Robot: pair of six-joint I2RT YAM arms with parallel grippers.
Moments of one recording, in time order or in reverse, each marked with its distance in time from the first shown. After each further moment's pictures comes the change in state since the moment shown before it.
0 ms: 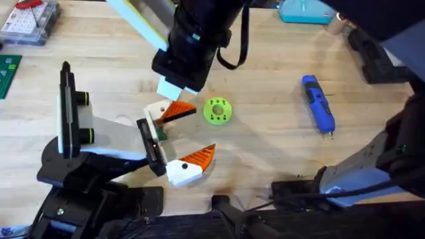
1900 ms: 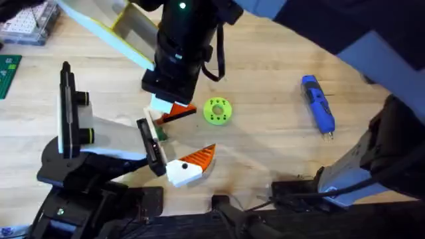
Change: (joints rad) left arm 0.000 0.000 0.000 0.000 0.000 0.000; right arm 0.049 0.059 0.000 0.000 0.003 -0.033
